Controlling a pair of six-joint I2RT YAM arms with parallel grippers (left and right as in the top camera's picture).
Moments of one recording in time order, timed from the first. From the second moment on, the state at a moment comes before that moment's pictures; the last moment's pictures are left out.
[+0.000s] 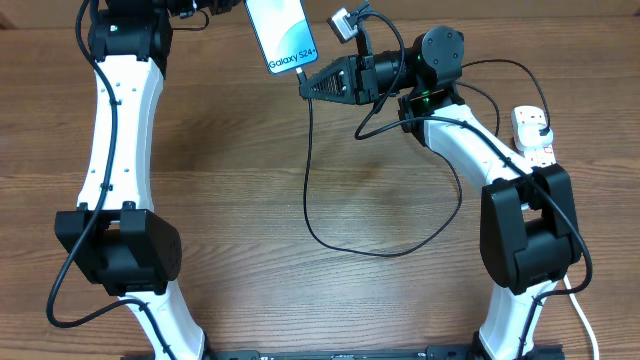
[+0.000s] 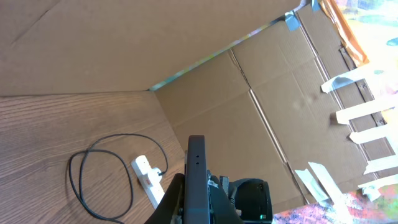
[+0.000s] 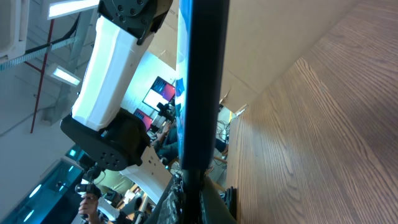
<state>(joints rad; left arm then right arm) 0.00 2.02 2.09 -0.19 1.17 -0.91 0.31 2.03 1.49 0.99 -1.46 1.33</state>
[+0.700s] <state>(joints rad) -0.01 2.02 2.09 -0.22 1.15 -0.91 0.31 2.03 1.49 0.99 -1.47 1.30</state>
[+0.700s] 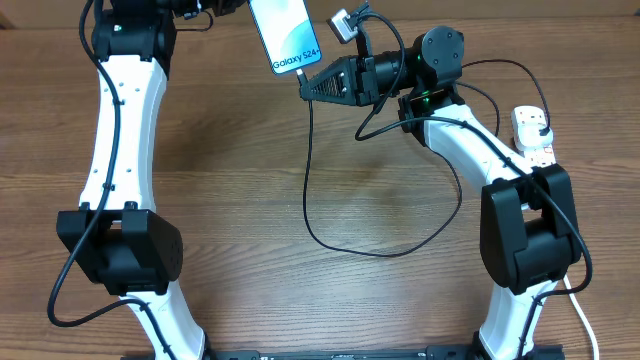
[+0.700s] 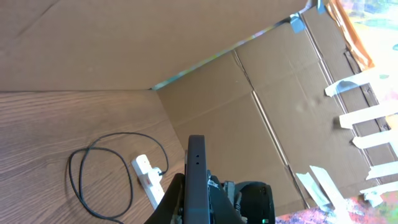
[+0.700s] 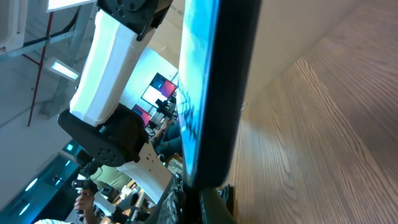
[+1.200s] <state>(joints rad) -0.01 2.02 2.09 -0.22 1.14 -0.91 0.31 2.03 1.49 0.99 -1.47 1.30</state>
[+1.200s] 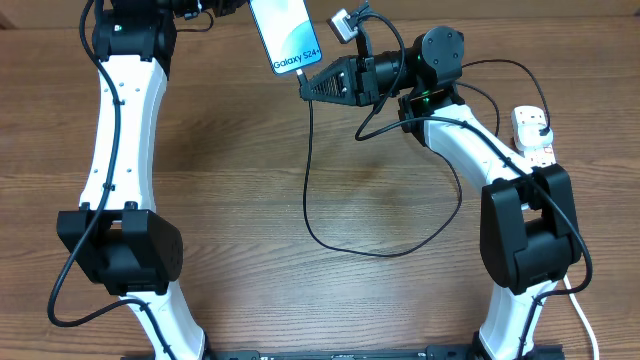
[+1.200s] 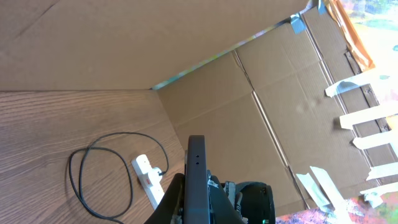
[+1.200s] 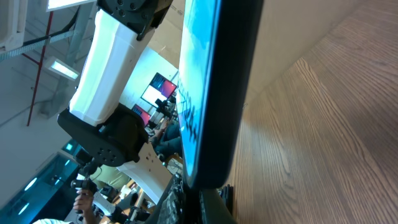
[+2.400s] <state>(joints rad) -0.01 2.02 2.09 -0.21 1.10 -0.93 0.31 2.04 1.49 0.99 -1.43 1.32</state>
